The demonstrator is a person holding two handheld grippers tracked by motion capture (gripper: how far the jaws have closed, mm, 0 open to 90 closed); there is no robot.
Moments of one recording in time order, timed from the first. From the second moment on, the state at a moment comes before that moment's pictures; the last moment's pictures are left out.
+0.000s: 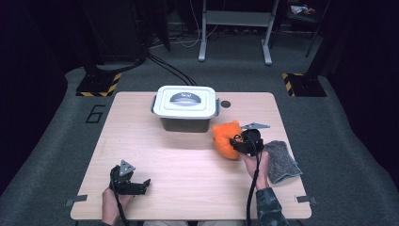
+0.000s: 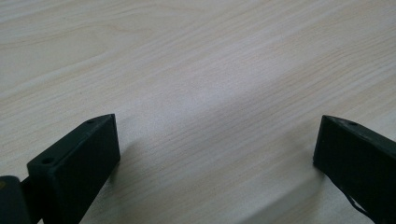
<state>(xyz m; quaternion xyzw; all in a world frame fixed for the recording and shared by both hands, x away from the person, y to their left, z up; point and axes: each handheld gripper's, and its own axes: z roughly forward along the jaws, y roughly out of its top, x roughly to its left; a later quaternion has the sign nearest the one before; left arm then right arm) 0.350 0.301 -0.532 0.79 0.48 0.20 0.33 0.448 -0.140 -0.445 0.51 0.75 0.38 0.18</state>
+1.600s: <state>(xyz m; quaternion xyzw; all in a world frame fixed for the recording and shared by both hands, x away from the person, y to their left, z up) 0.350 0.301 -0.531 0.79 0.48 0.20 0.33 0.419 -0.139 -0.437 0.50 0.75 0.41 0.13</state>
